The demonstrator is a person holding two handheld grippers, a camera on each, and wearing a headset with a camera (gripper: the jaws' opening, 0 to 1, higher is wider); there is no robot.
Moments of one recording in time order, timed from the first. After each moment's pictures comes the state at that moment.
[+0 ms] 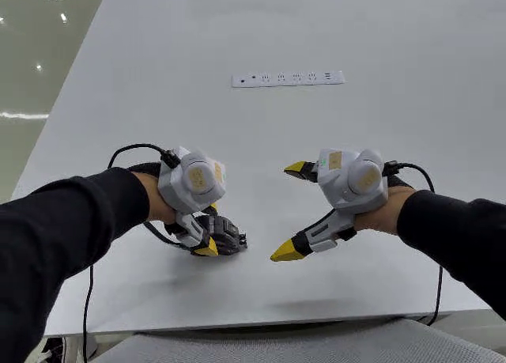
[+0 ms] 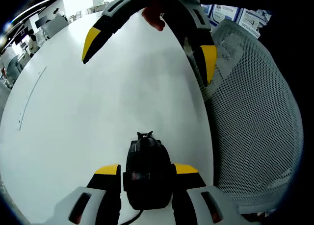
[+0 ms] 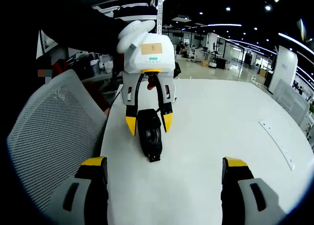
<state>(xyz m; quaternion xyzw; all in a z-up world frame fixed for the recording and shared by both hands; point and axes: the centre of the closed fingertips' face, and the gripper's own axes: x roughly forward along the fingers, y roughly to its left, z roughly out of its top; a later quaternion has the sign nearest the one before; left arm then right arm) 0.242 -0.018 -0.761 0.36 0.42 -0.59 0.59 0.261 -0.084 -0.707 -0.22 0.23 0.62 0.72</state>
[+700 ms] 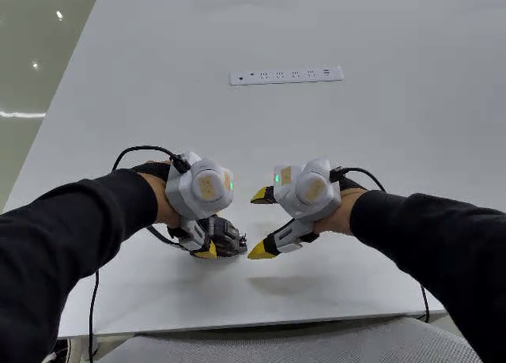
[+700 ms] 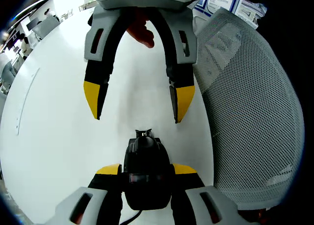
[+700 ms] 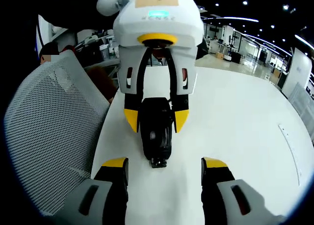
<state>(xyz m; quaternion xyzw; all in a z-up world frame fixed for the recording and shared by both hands) 0.243 -0.016 -0.764 0.40 0.42 -0.58 0.57 0.249 -0.043 -0.751 -0.27 0.26 0.65 0.66</state>
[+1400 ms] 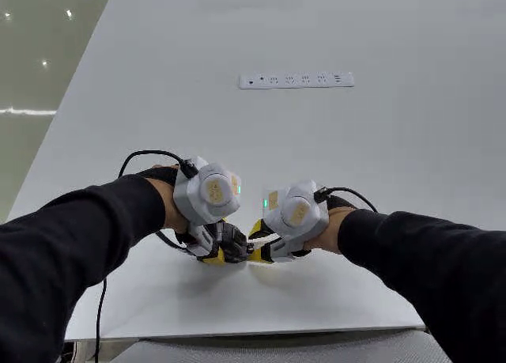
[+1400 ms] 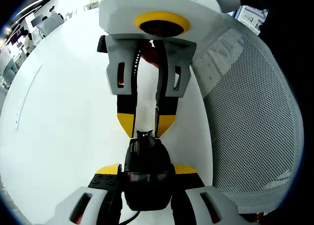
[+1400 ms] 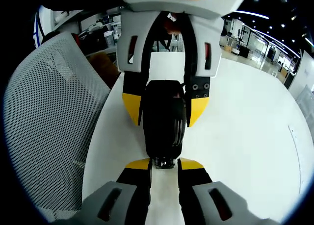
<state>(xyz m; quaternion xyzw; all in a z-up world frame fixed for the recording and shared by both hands) 0.243 -0.015 -0.764 0.37 0.42 -0.58 0.59 0.242 -0.036 -0.782 -0.31 0.28 0.65 0.63</state>
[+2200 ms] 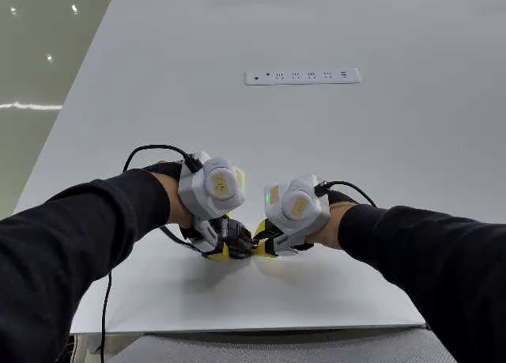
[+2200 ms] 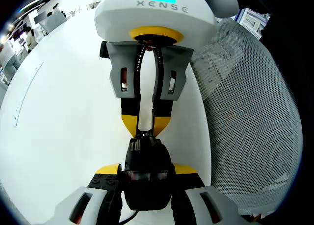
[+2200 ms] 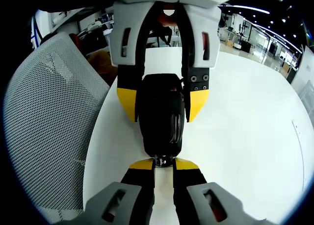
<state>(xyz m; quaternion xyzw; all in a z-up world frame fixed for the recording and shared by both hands) 0.243 -0.014 -0.764 0.36 0.43 -0.58 0.59 0.242 -0.039 -0.789 -0.31 0.31 0.65 0.62</state>
